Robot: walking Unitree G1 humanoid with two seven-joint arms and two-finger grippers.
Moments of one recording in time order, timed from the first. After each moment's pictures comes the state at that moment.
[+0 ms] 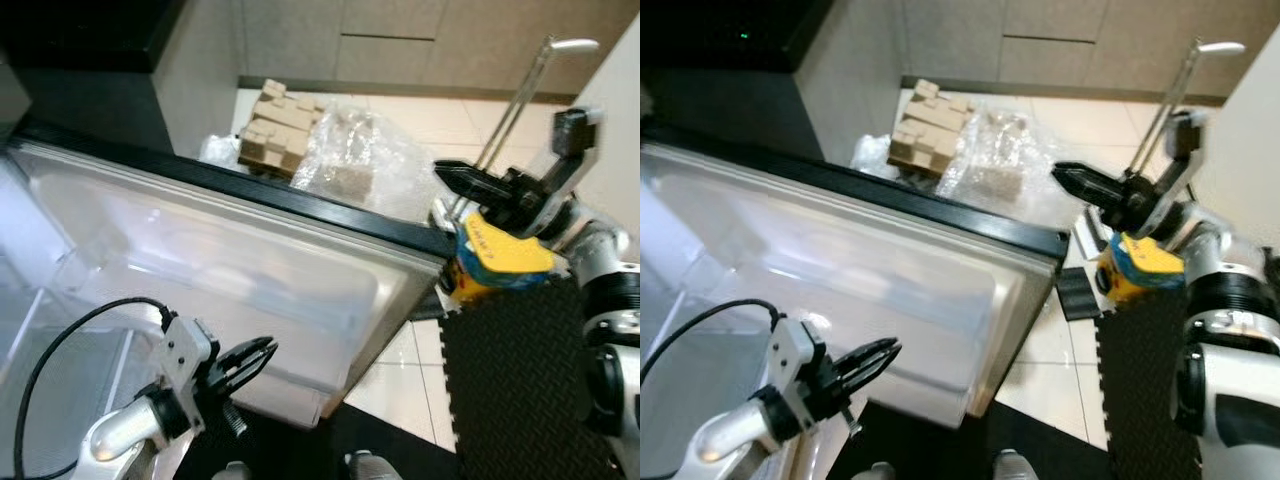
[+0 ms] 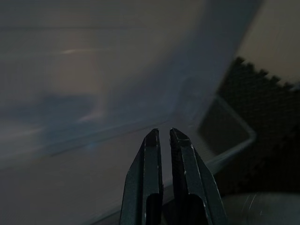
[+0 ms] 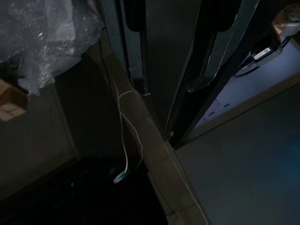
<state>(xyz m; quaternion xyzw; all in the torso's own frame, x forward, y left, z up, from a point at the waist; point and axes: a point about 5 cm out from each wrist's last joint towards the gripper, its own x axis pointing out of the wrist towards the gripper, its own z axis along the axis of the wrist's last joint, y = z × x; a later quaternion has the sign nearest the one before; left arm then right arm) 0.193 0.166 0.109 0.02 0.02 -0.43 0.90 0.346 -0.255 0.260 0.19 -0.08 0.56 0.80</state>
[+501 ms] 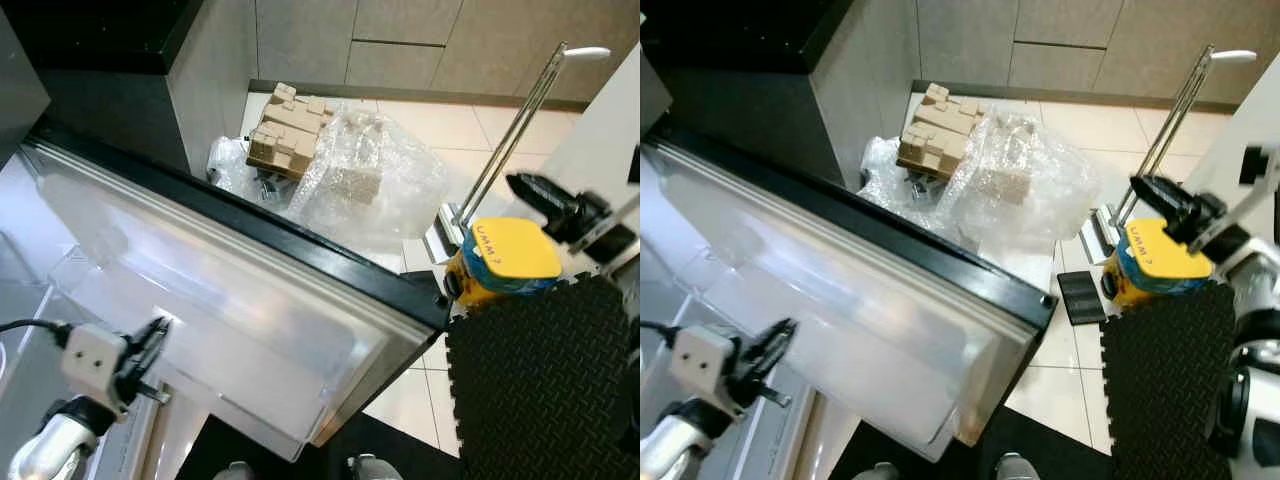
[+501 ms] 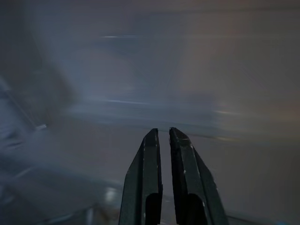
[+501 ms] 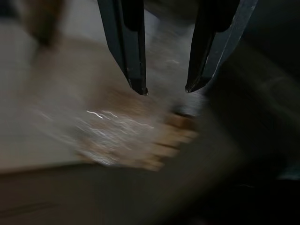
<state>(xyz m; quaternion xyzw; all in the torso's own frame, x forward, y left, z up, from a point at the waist) 0.189 0.263 0.084 0.07 -0.02 -0.07 0.99 0.336 -0.333 0.190 0.15 -0.04 0.16 0.97</state>
